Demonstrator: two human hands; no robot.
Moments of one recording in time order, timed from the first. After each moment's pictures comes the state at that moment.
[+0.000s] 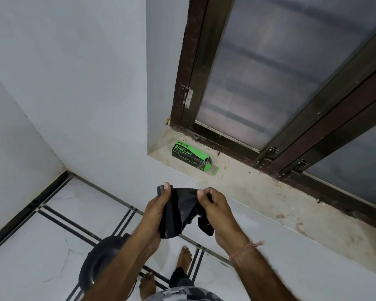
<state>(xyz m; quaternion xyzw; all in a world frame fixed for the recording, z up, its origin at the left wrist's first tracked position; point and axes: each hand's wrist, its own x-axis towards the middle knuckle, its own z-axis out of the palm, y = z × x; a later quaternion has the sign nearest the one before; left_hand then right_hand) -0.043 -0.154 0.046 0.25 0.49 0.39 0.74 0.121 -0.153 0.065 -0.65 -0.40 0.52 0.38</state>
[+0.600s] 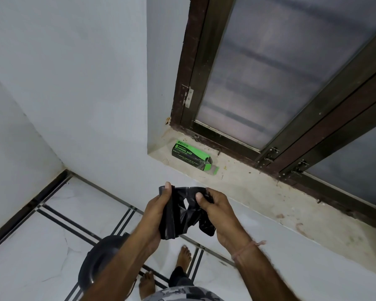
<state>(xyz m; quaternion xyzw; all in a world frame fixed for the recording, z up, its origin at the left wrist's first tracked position) -0.042 -0.152 0.052 0.23 0.50 0.39 0.74 0.124 -0.151 0.063 -0.63 -0.40 0.55 0.38</state>
